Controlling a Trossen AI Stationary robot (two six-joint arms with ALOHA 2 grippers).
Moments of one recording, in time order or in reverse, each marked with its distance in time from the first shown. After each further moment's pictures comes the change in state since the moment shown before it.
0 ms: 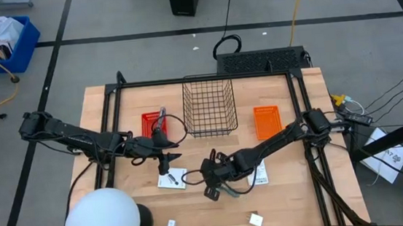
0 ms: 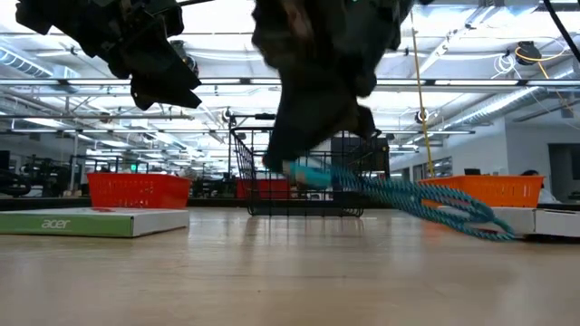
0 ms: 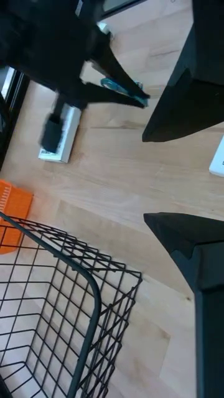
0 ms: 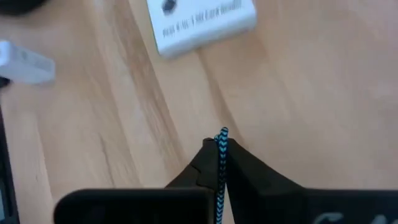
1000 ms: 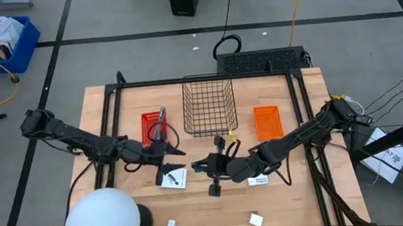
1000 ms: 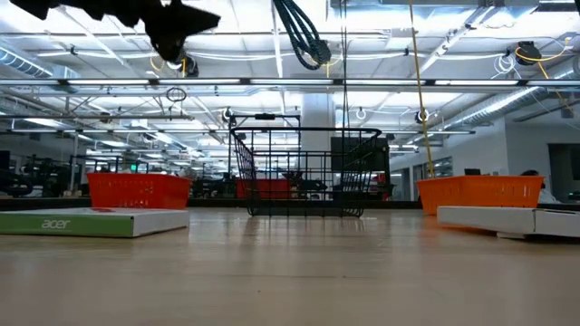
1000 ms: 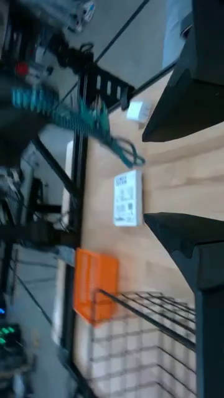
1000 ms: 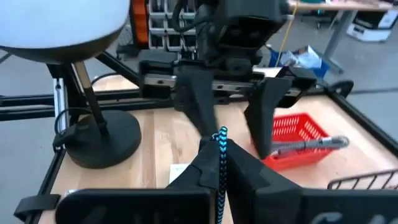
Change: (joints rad) left arm -0.108 0.008 0.000 0.348 0.055 0.272; right arm 0.078 -0.263 0.002 0.350 0.437 -0.563
